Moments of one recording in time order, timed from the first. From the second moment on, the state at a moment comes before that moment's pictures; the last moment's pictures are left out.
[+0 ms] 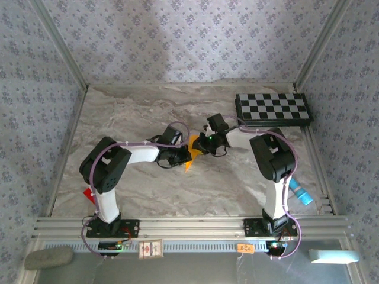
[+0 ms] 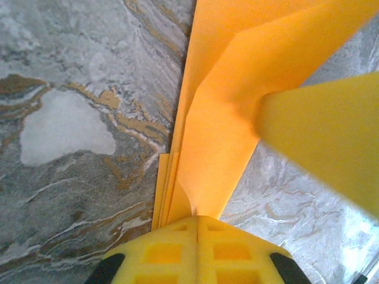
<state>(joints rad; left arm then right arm) -0.67 1.84 0.96 -0.11 0.38 -0.91 0.49 1.94 1.13 -0.18 -0.57 0.83</state>
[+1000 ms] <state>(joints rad) -0.67 1.84 0.99 -0.18 0.38 -0.90 0.44 2.05 1.27 -0.30 -0.54 0.52</state>
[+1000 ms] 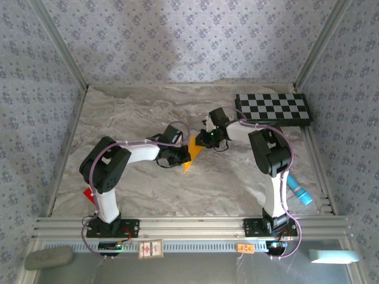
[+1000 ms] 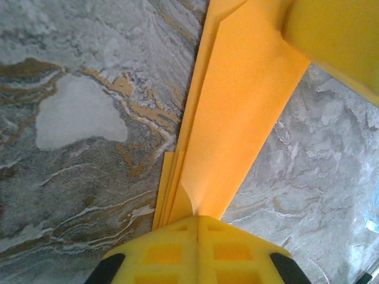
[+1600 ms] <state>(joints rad) -0.67 1.85 0.99 -0.18 0.38 -0.89 0.29 2.13 1.41 -0.32 -0.51 0.51</state>
